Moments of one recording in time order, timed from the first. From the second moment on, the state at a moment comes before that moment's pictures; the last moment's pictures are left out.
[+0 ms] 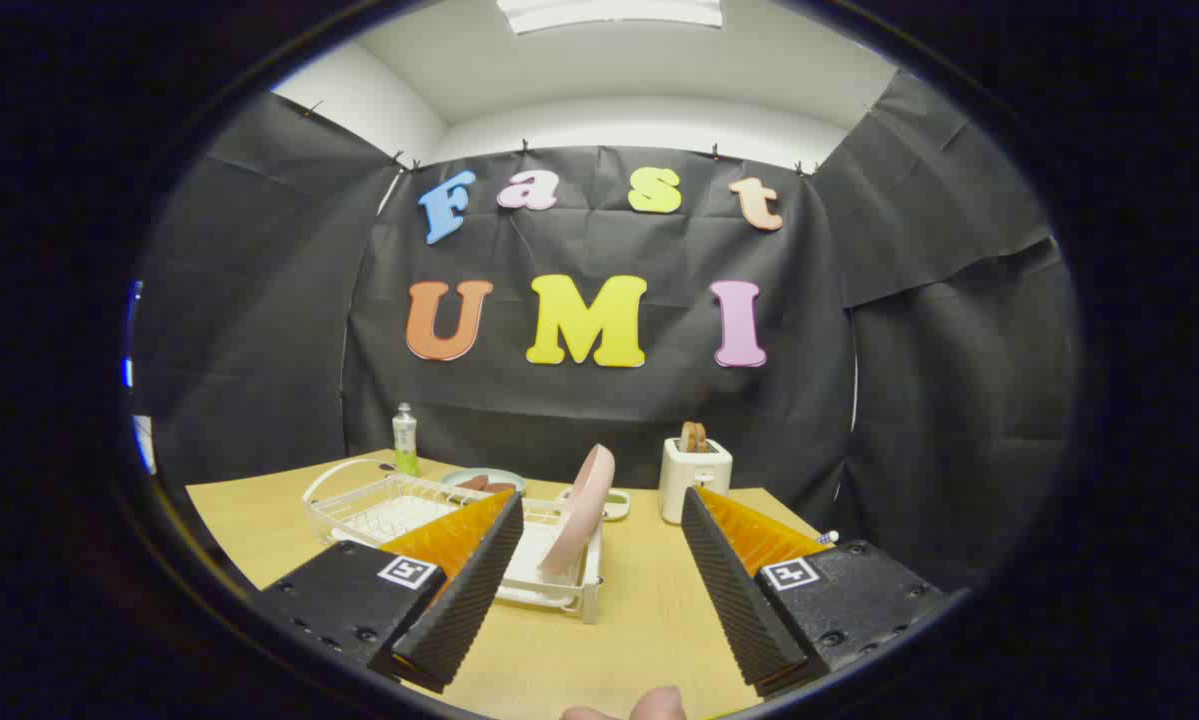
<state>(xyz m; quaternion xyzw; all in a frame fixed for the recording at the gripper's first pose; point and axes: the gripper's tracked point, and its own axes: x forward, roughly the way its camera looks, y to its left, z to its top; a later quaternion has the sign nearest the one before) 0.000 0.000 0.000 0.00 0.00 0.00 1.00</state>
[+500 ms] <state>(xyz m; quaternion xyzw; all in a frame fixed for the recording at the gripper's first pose) 0.005 0.000 -0.010 0.00 0.01 0.00 1.00</state>
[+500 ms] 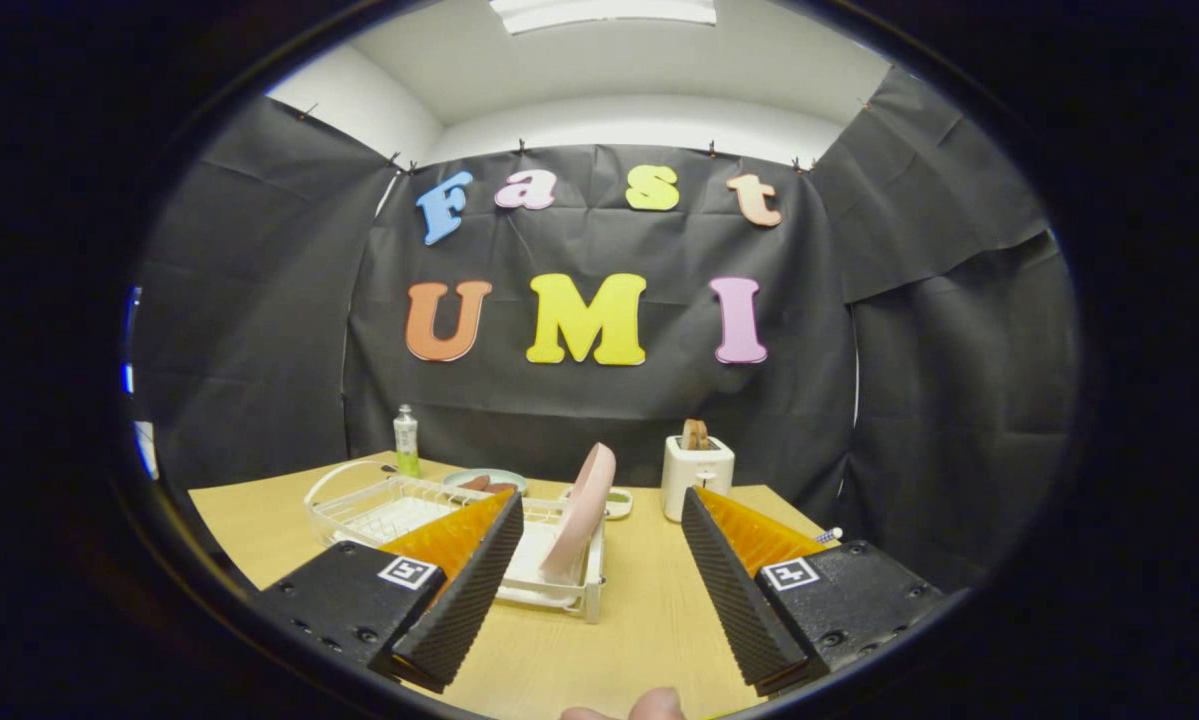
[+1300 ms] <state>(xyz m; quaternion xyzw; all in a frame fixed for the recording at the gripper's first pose) 0.045 0.004 0.002 0.03 0.05 0.01 1.00</state>
